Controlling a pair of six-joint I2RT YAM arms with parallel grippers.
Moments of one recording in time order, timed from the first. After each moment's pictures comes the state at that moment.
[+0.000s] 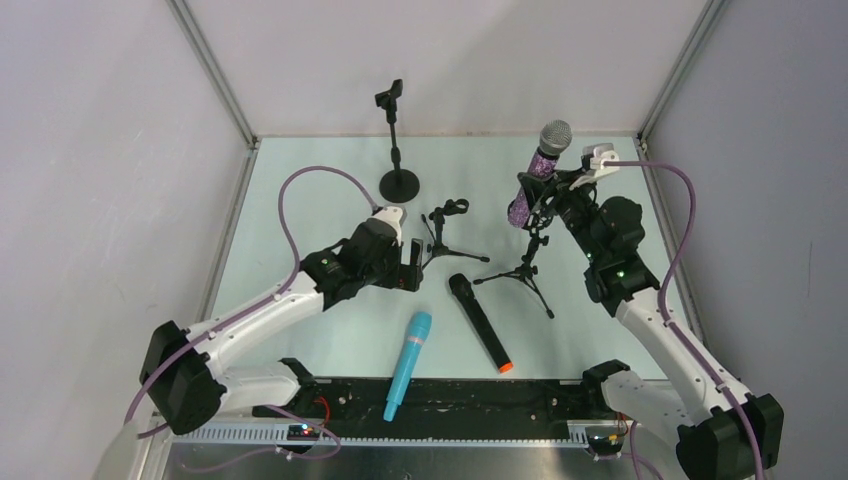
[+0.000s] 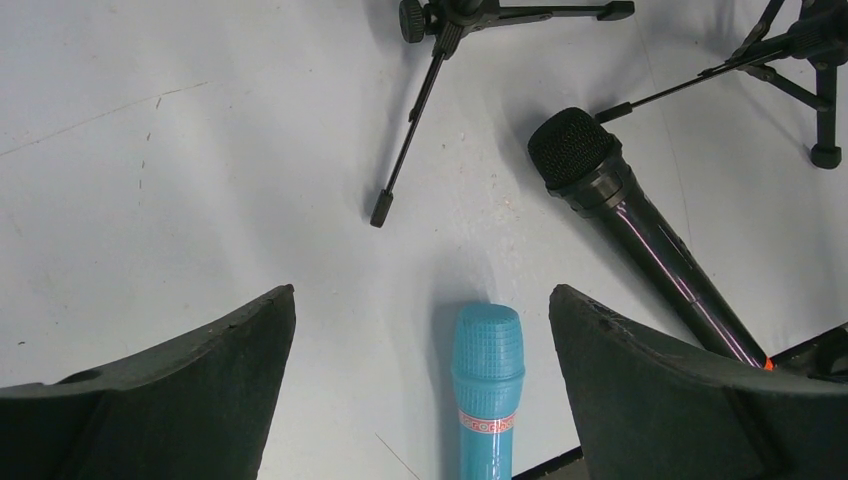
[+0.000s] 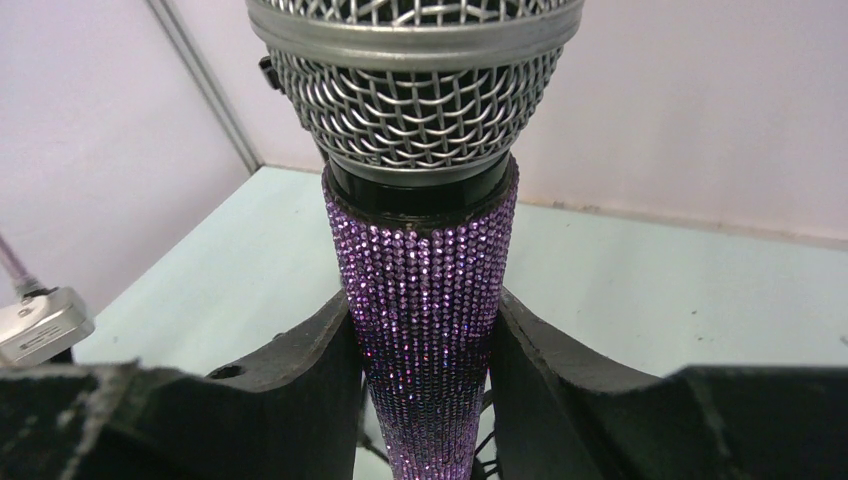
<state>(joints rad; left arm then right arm) -0.76 1.18 0.87 -0.48 -0.17 -0.45 0.35 0.94 0.79 0.29 -0.10 0.23</state>
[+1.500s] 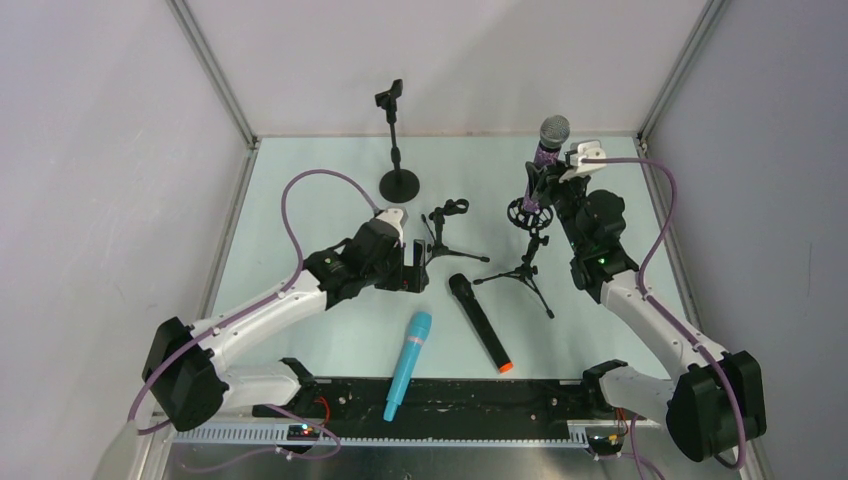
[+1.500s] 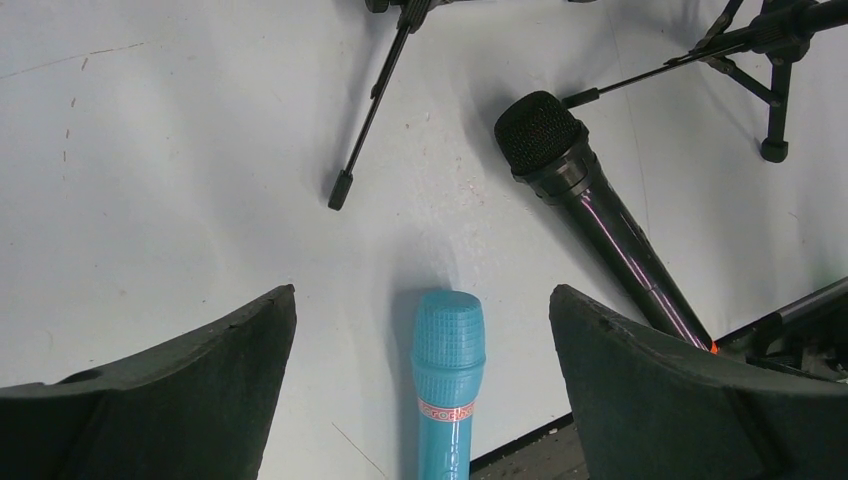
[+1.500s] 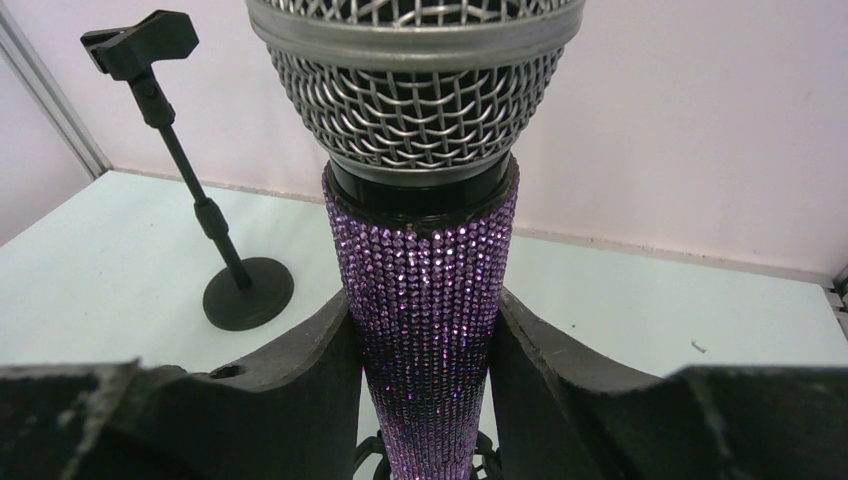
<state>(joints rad) -0.77 1.20 0.87 -0.49 -0.10 -0.54 0.34 1.11 0.76 0.51 0.07 0.03</state>
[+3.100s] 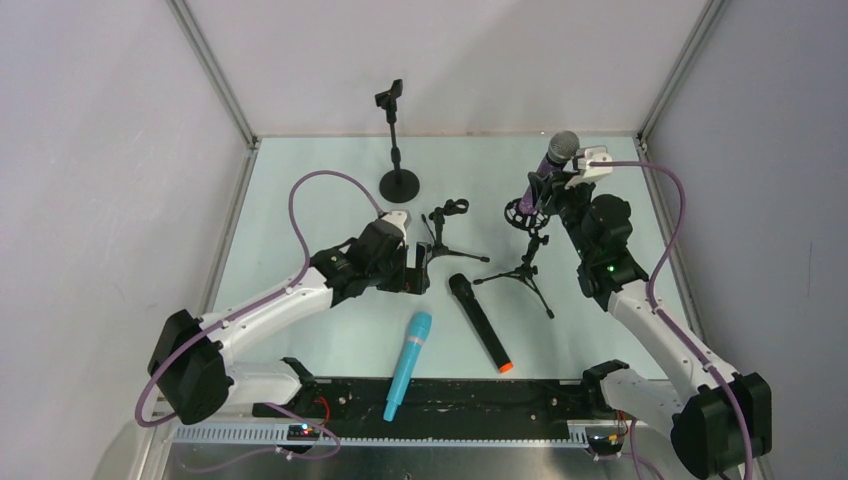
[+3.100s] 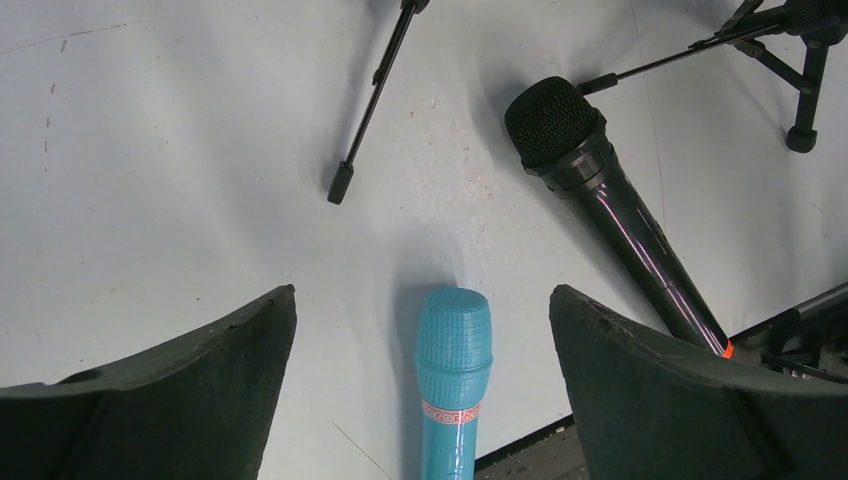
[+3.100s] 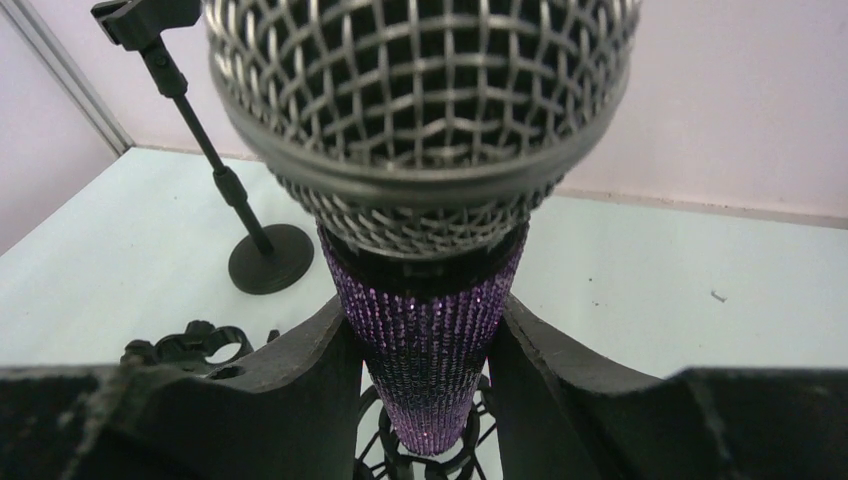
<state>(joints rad) -0.77 1.24 0.87 -0.49 -0.09 -0.54 0.34 1.03 0.75 0.37 0.06 0.10</state>
